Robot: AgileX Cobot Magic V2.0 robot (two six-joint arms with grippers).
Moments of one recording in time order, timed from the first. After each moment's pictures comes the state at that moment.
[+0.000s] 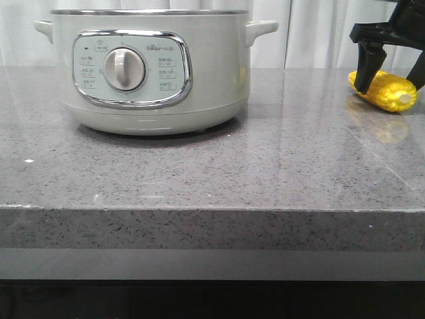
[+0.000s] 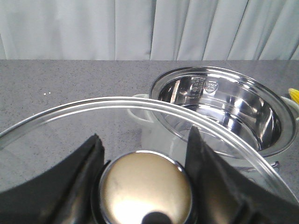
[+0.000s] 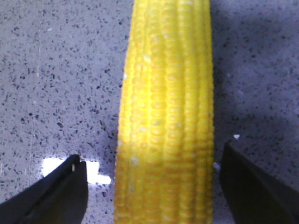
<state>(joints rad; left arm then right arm) -0.17 0.70 -0.94 -0.15 0.59 0.08 -0.04 1.99 -1.76 0.19 0.93 -0.06</state>
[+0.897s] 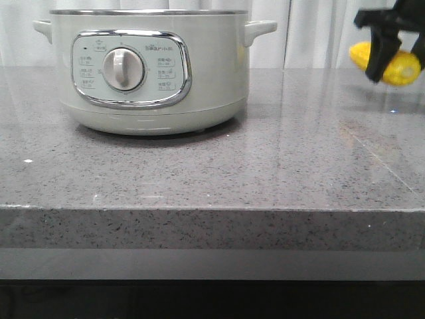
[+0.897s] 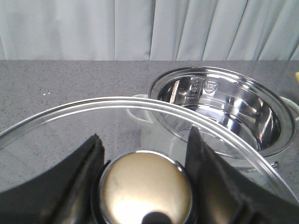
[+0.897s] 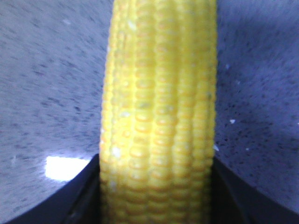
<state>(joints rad) -0.17 0.70 -0.94 -0.15 0.59 0.08 -0.03 1.91 -1.76 0.19 0.97 -0.08</state>
